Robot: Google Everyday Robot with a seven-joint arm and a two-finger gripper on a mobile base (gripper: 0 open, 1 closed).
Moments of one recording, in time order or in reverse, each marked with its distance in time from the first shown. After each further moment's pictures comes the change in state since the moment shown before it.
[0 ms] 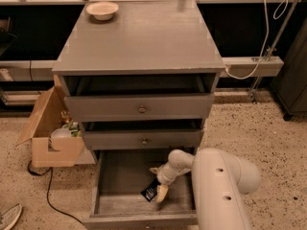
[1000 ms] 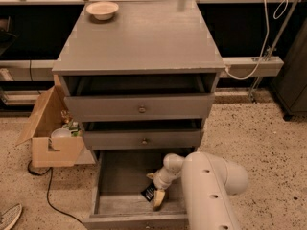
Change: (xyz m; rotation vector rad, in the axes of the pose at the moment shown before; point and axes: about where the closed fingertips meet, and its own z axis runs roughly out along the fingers) arm 0.003 0.014 0.043 -0.075 0.009 0.000
